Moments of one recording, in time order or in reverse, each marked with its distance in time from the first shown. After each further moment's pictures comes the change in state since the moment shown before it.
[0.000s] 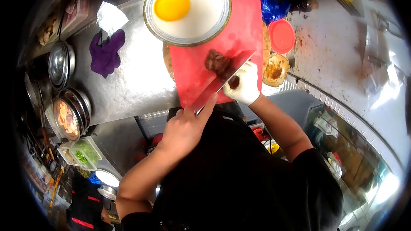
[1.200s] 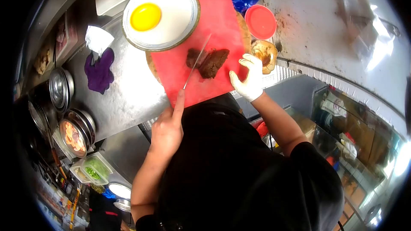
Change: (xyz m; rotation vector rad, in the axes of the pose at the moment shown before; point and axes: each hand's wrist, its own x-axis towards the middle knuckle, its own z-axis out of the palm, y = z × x) left_hand -0.024 -0.008 0.012 -0.063 0.048 -0.130; right_hand -0.084 0.020 -0.021 -0.226 0.360 0.147
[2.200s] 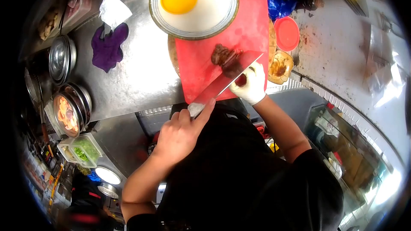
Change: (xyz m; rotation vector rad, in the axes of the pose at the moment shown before) left_hand -0.009 0.003 -0.029 0.068 -0.072 0.111; right_hand 0.018 -0.024 0.045 -0.003 -0.223 -0.174
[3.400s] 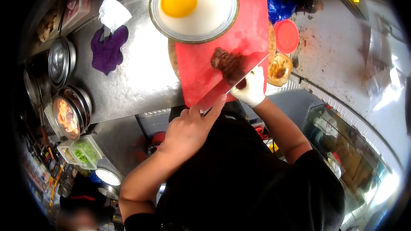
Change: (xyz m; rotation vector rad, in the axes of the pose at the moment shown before) left_hand 0.027 0.004 0.000 0.017 -0.039 0.028; right_hand 0.020 -0.009 -0.008 0.061 -0.026 0.029
